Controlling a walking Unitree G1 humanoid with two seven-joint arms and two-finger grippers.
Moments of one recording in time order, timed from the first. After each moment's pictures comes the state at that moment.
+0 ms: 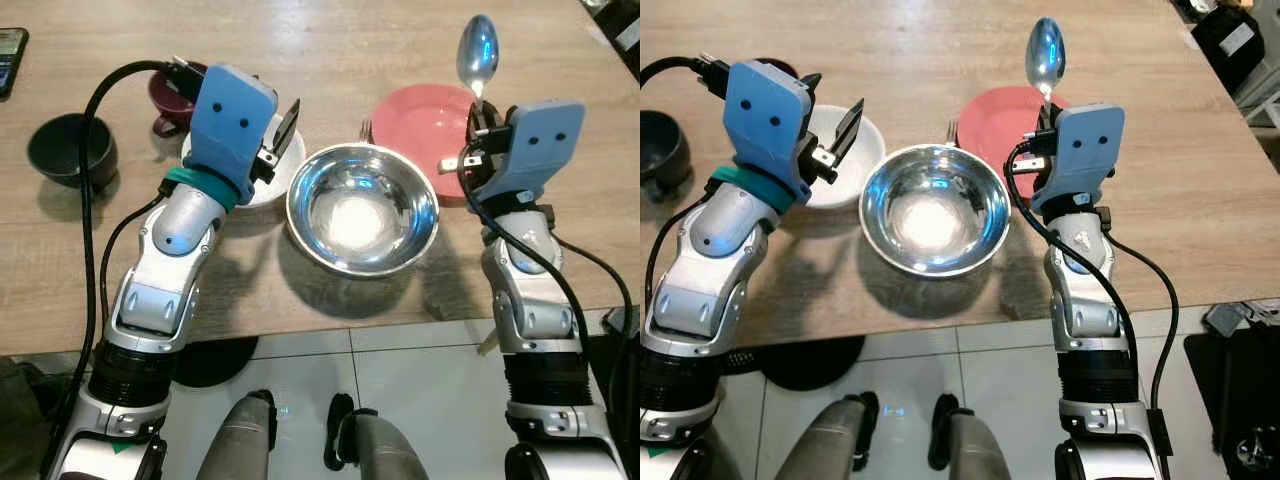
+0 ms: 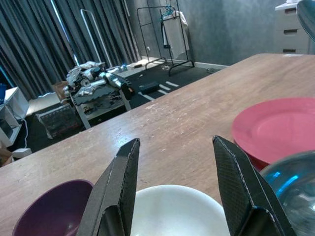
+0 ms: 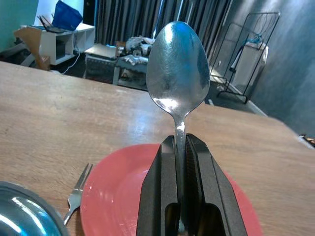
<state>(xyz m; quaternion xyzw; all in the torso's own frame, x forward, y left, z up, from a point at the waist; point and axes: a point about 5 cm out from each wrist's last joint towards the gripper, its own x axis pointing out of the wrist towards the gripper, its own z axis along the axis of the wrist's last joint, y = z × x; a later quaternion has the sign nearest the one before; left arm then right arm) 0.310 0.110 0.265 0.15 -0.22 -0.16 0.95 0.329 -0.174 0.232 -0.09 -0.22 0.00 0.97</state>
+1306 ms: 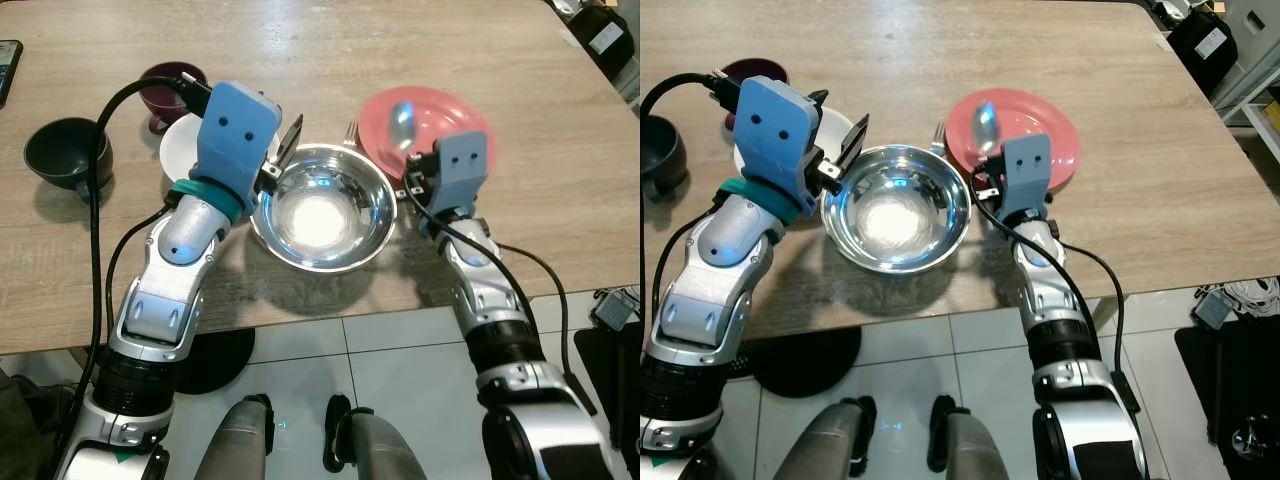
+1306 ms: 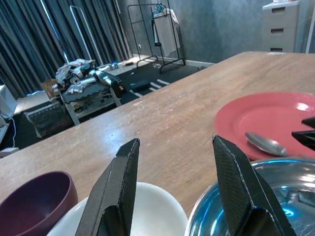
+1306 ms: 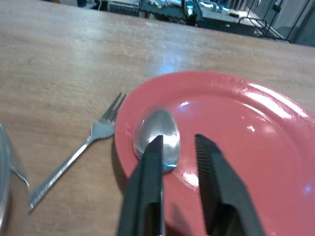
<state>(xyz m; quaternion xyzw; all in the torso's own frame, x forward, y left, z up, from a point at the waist) 0.308 0.108 0.255 0.15 -0.20 -0.16 0.95 0.371 -0.148 0.178 -0.05 -0.10 0.07 0.99</state>
